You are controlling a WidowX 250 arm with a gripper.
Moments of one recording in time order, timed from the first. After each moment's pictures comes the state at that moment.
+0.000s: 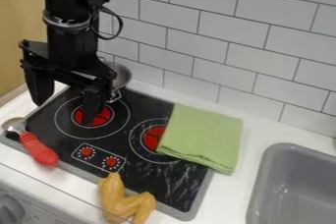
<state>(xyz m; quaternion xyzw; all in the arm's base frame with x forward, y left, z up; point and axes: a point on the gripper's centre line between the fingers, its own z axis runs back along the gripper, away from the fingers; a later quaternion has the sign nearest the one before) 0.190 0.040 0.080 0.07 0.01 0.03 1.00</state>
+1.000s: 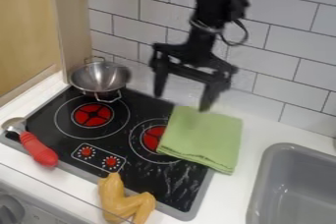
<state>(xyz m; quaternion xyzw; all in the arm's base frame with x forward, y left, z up) 0.297 -0.052 0.060 0.12 0.00 0.12 0.99</state>
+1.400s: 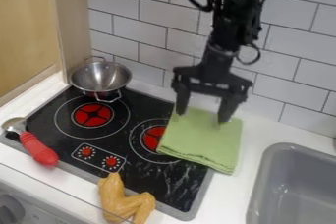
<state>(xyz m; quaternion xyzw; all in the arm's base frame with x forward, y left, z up) 0.320 -0.070 0.027 0.08 0.00 0.16 0.98</state>
